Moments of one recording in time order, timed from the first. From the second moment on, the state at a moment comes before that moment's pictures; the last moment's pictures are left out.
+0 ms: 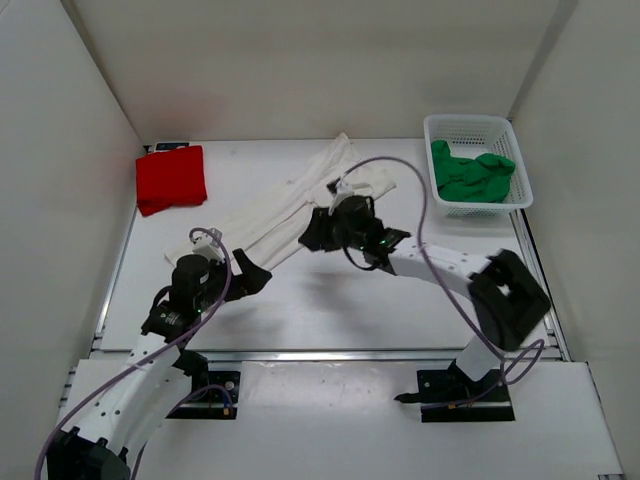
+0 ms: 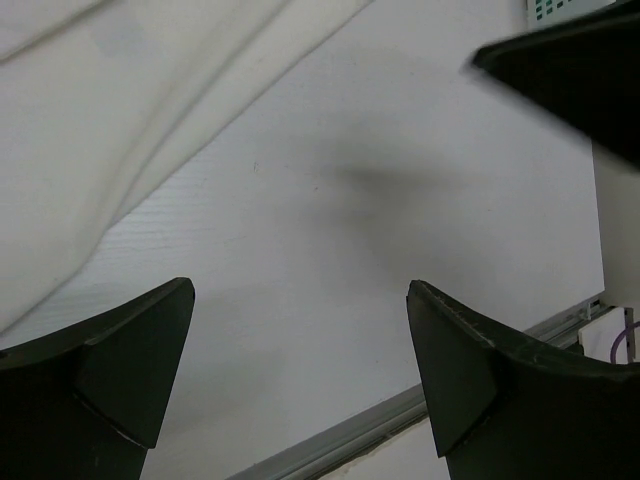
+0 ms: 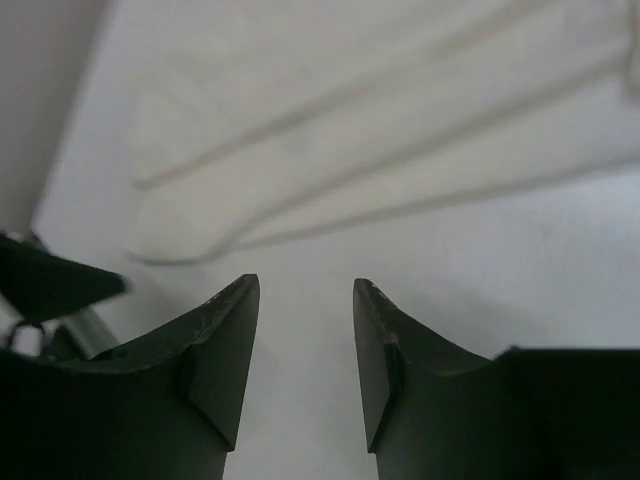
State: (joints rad) left arm -0.33 0.63 0.40 -0.25 0.19 -0.63; right arm 0.74 1.57 1.03 0.16 -0.15 0.55
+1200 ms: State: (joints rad) left arm -0.33 0.74 0.42 -0.29 0.17 -0.60; right arm 0.74 2.06 1.14 0.31 -0.11 0.96
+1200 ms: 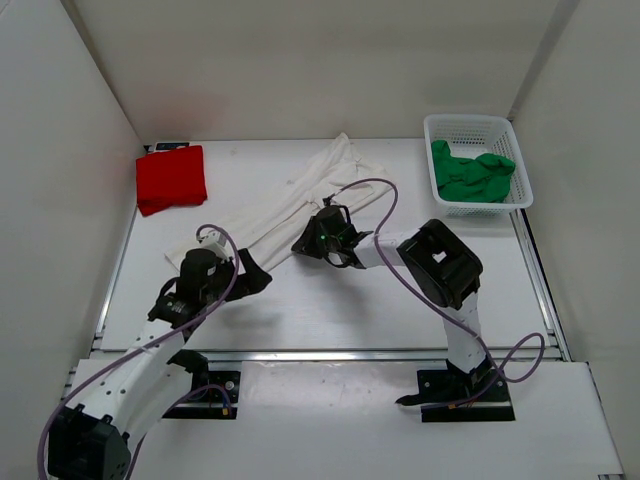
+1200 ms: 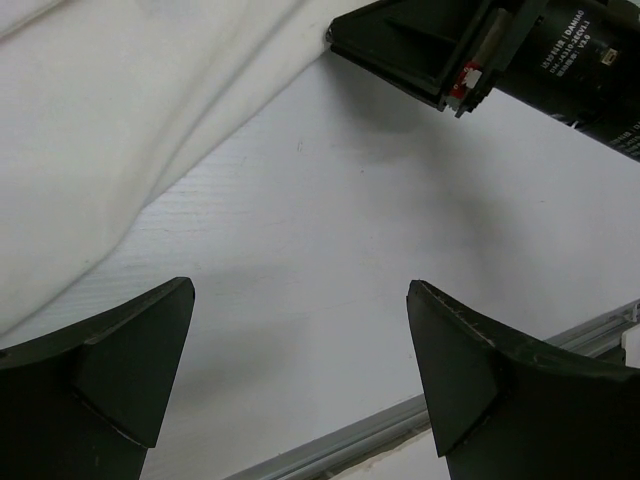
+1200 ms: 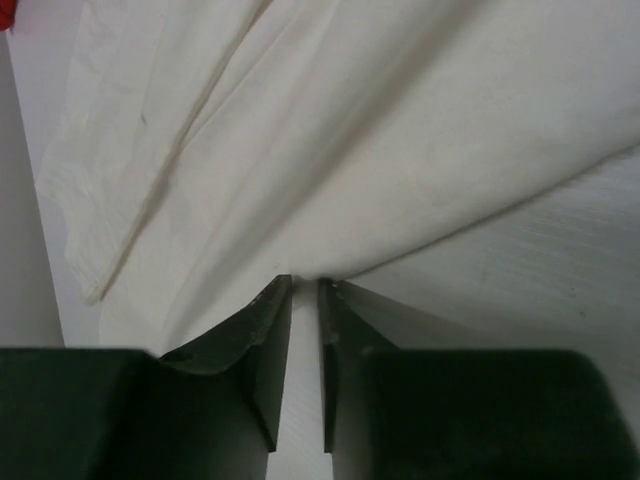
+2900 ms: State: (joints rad) left arm -0.71 1.13 0.36 -0.08 0.00 -0.57; right arm 0.43 1.28 0.46 -0.04 -0.30 0.57
